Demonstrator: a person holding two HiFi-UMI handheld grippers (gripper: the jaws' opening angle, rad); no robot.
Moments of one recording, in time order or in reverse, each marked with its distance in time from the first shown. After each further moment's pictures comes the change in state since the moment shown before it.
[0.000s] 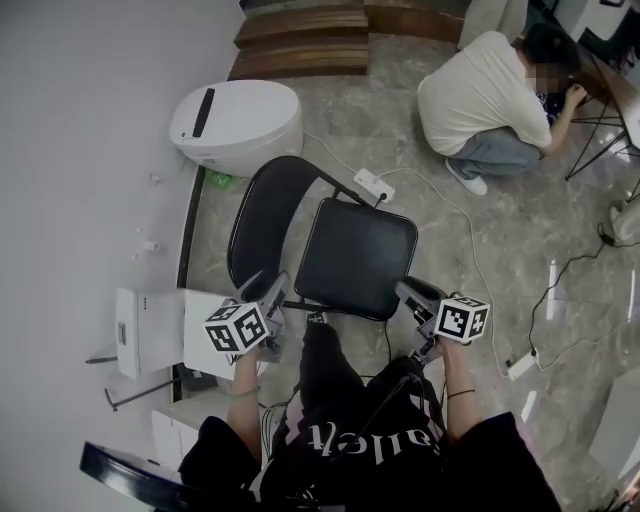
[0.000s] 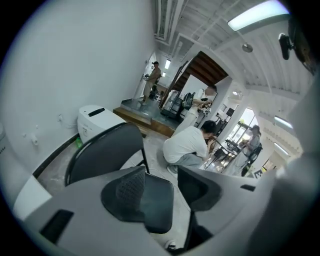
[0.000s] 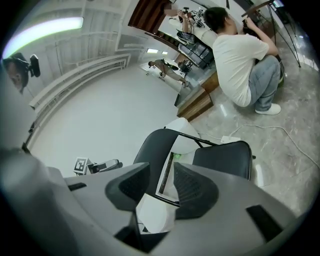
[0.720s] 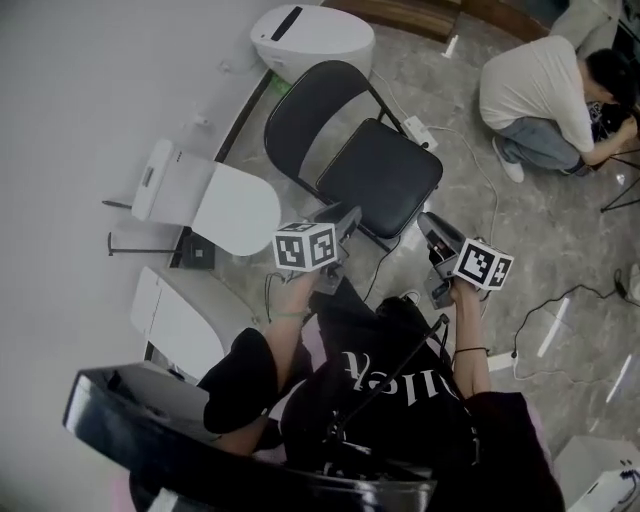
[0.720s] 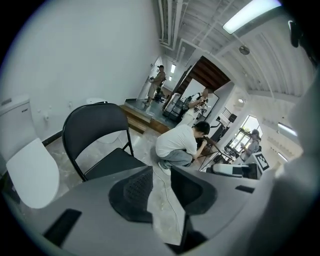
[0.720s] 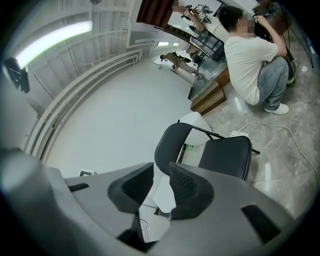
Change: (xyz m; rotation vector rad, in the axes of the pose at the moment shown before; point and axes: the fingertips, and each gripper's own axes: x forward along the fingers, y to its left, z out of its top) left arm -0.052 -0.205 -0.138 -0.105 -0.047 0.046; right arm -0.145 0.052 -0.026 -0.048 0.110 0.176
